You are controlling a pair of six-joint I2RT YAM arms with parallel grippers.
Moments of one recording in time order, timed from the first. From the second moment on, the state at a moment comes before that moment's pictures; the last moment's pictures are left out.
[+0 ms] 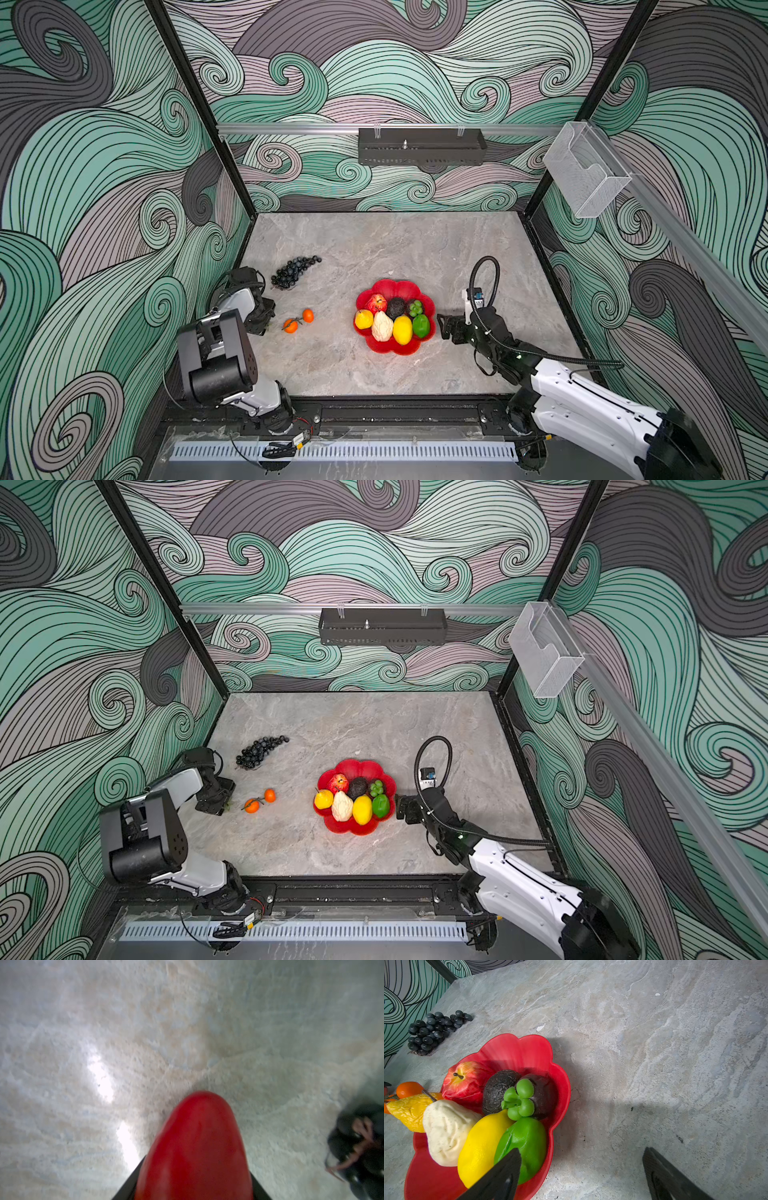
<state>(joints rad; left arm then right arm) 0.35 1.44 0.76 -0.61 -0.08 -1.02 0.70 0.85 0.33 -0.11 0.22 0.48</state>
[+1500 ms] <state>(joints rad) -0.82 1.27 0.92 -0.37 -0.05 -1.42 1.07 1.10 0.41 0.48 0.10 0.48</state>
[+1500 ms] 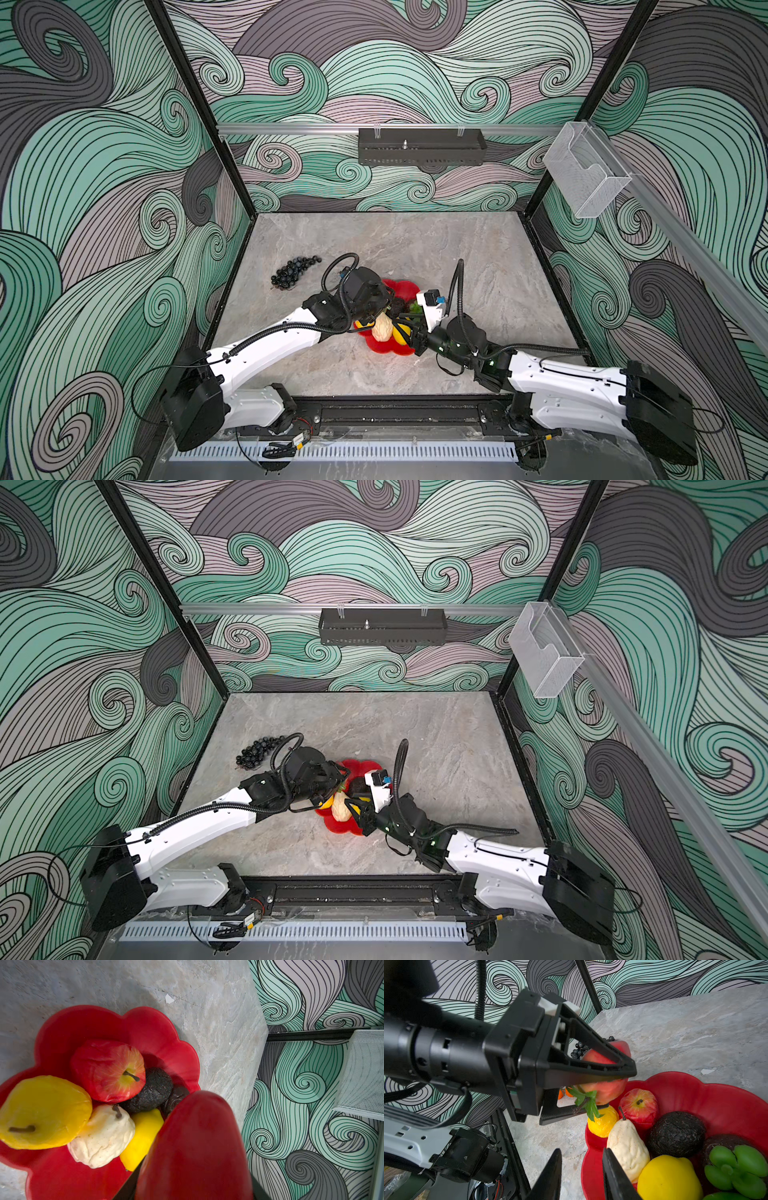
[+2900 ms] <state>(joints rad) -0.82 1.31 0.91 -0.29 0.10 -1.50 1.15 1.26 0.43 0.62 0.34 0.16</state>
